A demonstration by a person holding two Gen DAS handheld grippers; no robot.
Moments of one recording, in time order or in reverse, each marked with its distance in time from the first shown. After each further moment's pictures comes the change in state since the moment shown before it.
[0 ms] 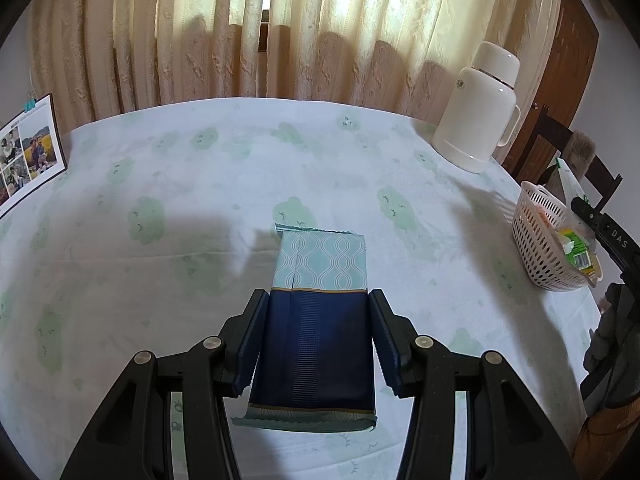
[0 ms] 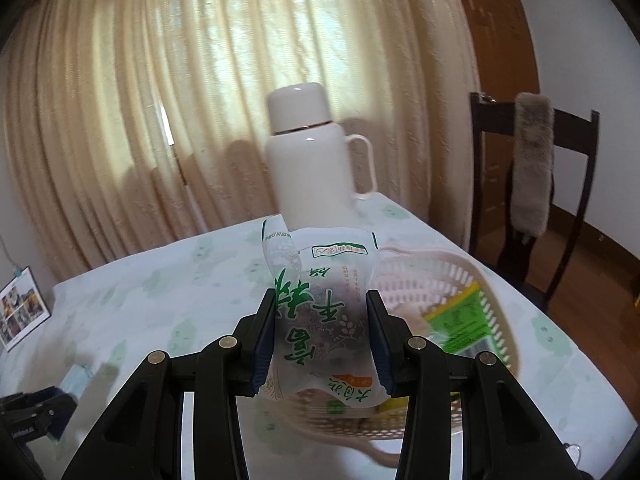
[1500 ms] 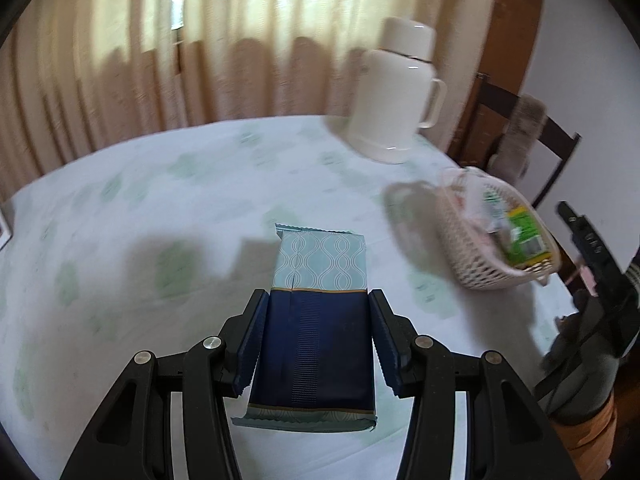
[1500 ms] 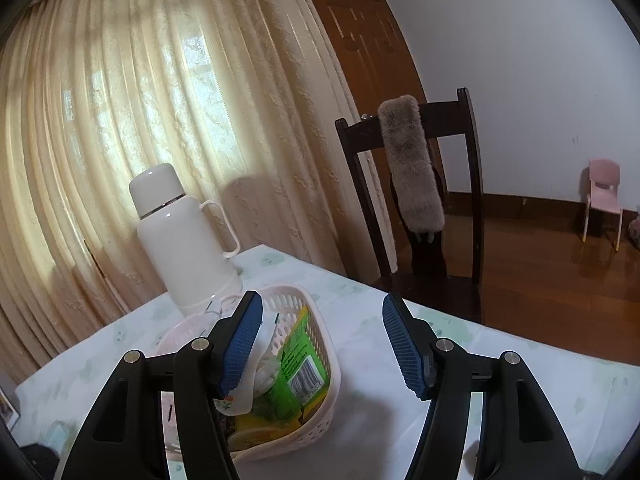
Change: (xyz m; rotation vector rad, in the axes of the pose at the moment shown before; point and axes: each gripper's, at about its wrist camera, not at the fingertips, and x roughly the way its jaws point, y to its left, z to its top) left arm 0.008 -0.107 0.029 0.183 0.011 -0.129; right arm -0.031 -0.084 -0.019 0.284 -0.202 -0.264
